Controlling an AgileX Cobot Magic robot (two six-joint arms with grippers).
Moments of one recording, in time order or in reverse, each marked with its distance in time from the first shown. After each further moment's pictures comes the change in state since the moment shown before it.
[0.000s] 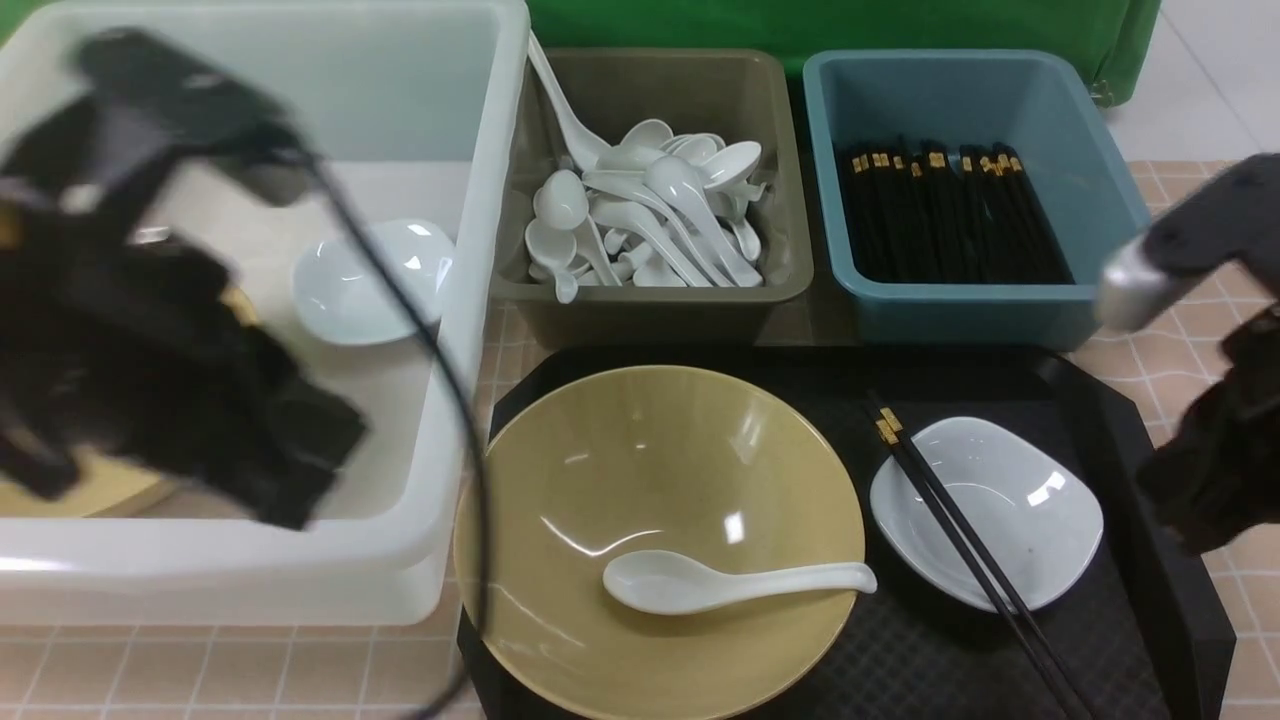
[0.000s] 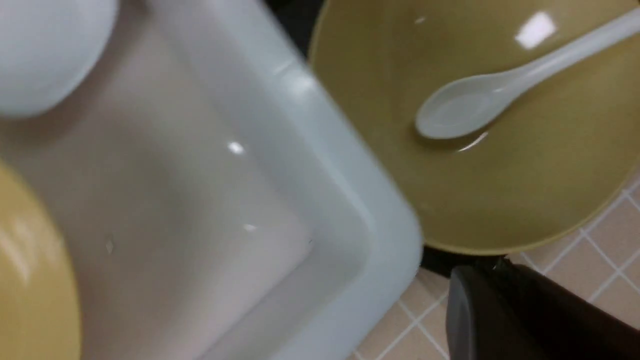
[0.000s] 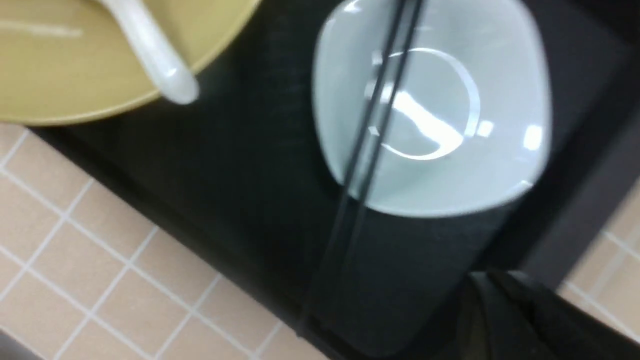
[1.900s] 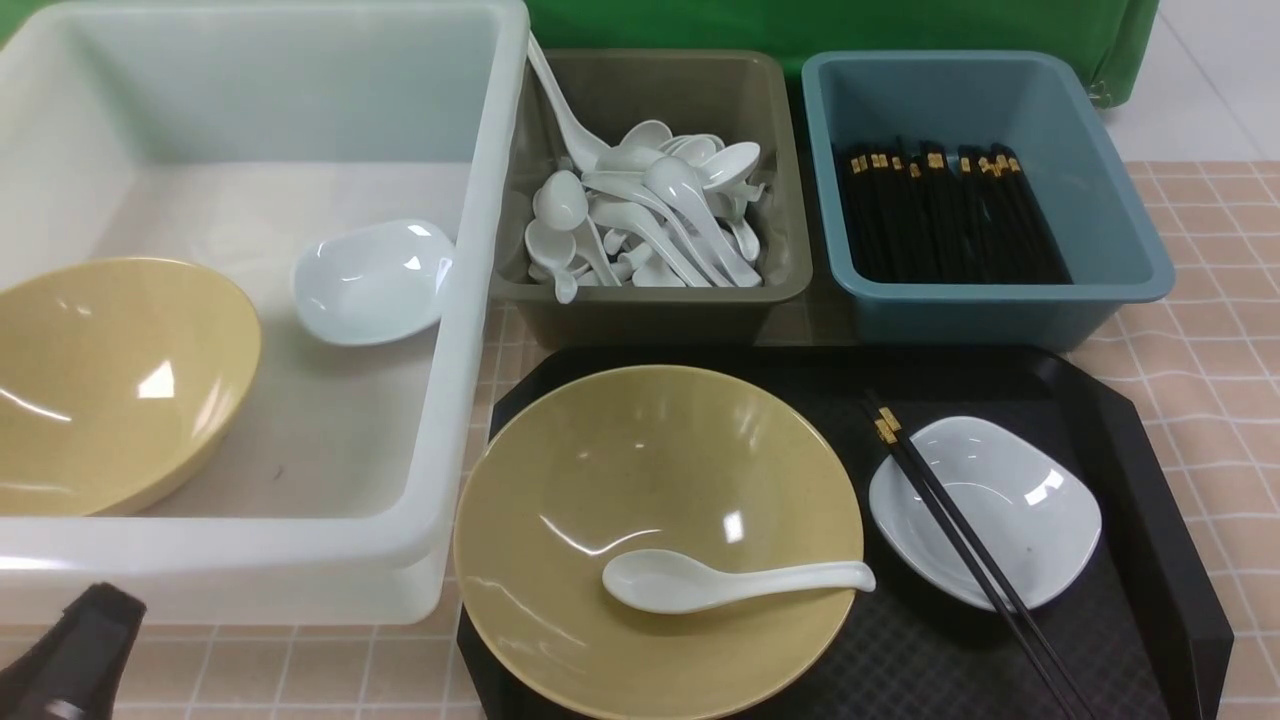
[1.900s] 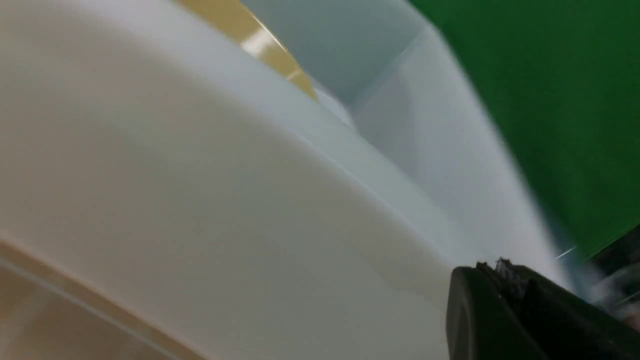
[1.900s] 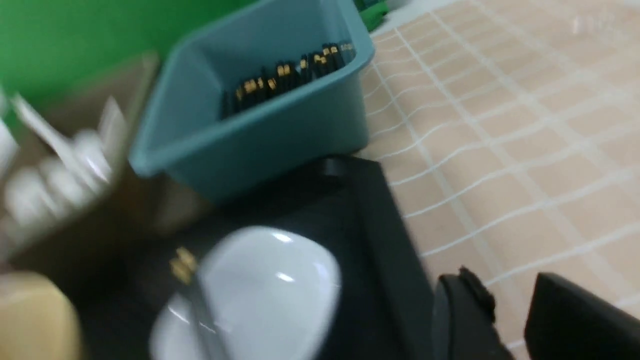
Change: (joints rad) right arm -0.382 -1.245 1.040 -0.079 -0.767 0.918; left arm 0.494 -1.147 1.194 -0.568 -0.947 -0.609
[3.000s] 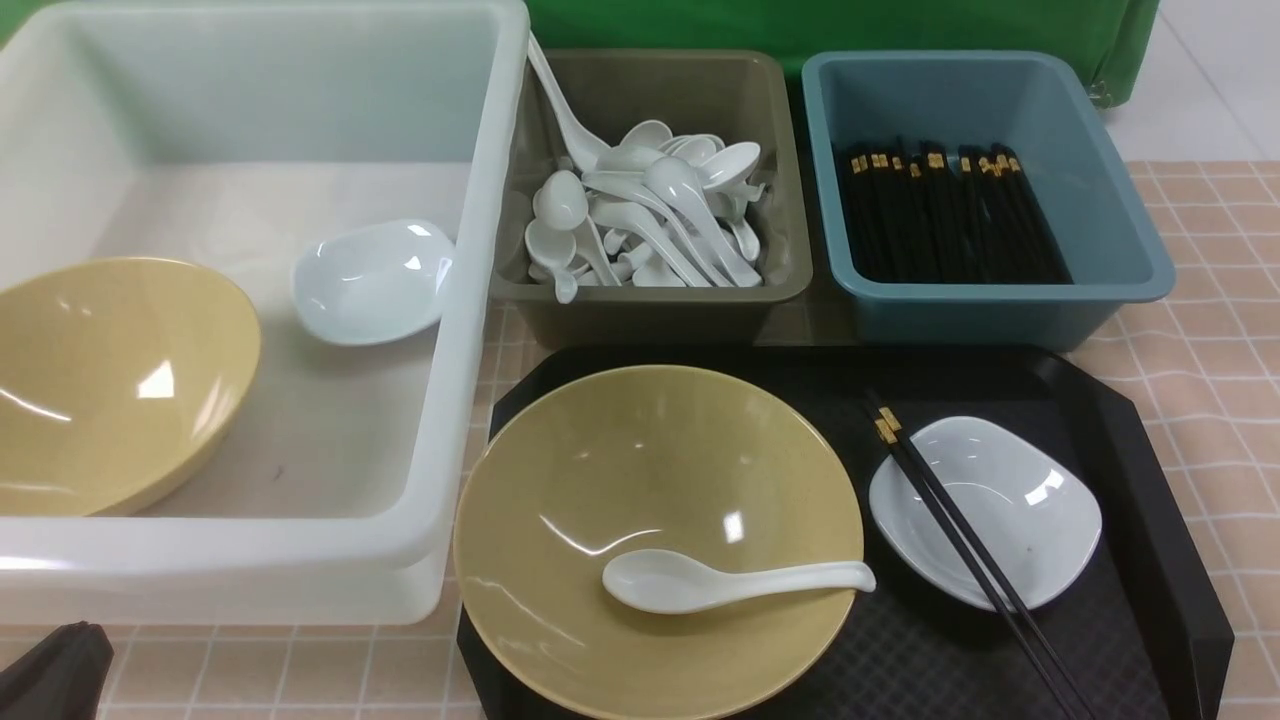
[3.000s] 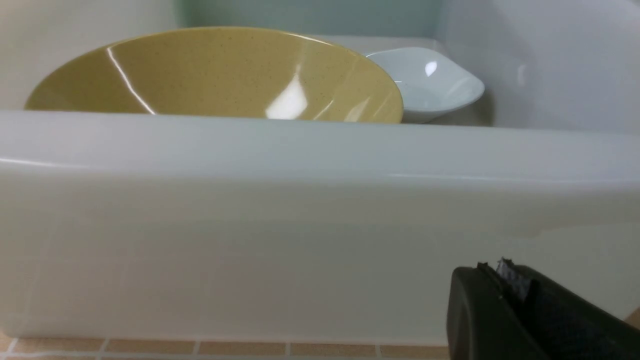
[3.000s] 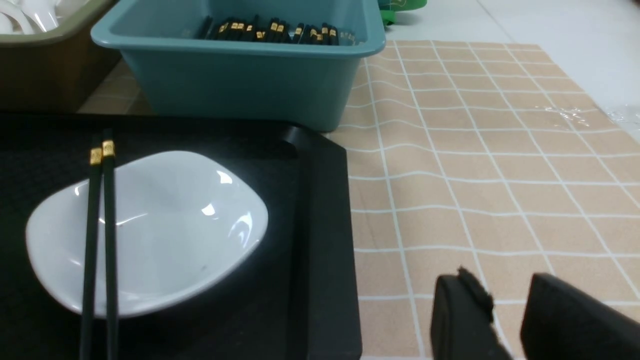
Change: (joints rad) right arm 0.000 0.000 -0.002 -0.087 0.022 -0.531; left arm 0.000 0.000 -0.001 0.618 0.097 0.329
